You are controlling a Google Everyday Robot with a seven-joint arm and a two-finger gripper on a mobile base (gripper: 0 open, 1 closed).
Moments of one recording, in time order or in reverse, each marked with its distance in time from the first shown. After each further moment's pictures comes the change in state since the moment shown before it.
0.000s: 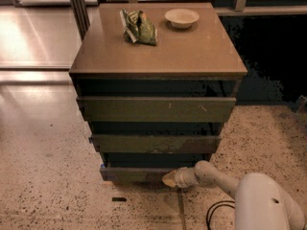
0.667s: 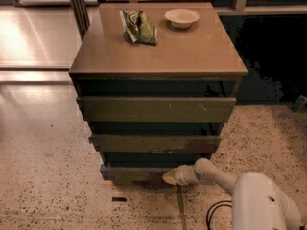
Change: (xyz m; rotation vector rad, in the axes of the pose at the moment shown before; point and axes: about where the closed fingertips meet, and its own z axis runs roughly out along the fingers) arm -0.006 -0.016 0.001 0.018 -0.001 -0.019
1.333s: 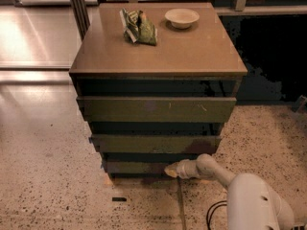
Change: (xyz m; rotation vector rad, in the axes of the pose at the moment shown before) arm -0.011 -0.036 0.001 0.041 -0.041 0.038
